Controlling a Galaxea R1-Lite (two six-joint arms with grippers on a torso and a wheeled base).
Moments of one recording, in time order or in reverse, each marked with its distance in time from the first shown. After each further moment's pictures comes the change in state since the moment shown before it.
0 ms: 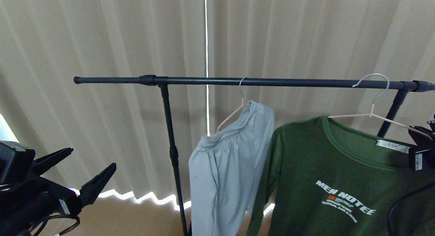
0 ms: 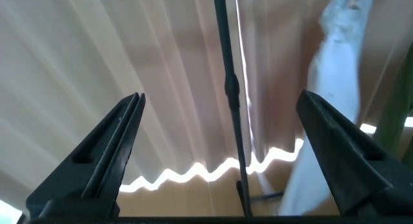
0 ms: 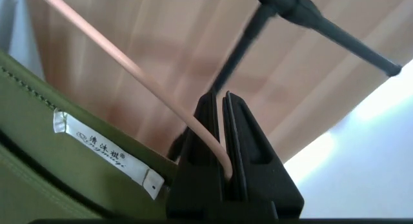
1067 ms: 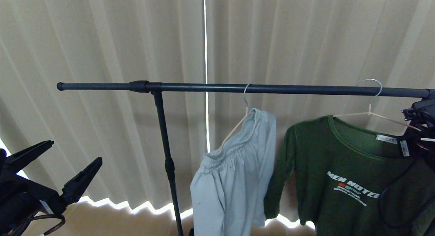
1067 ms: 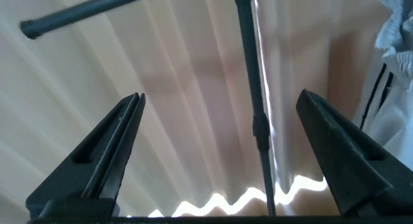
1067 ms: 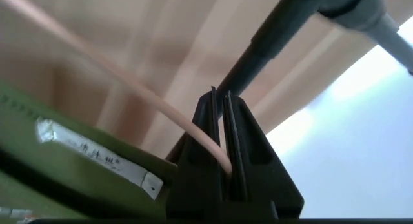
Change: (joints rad) left arm 0.035 -0.092 -0.005 0.004 0.006 0.060; right arm -0.051 0.262 -0.164 -0.030 -0.244 -0.036
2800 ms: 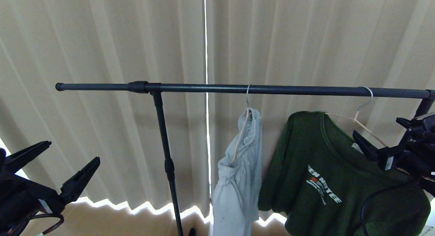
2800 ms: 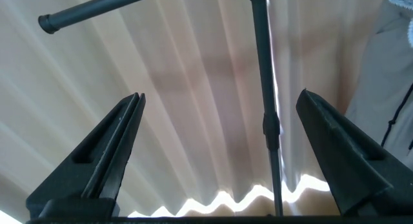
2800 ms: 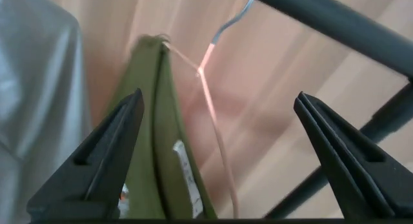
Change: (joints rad) left arm 0.017 -0.001 0.002 0.001 0.000 0.000; right arm 0.166 -0.087 0.259 -0.321 0.393 0.128
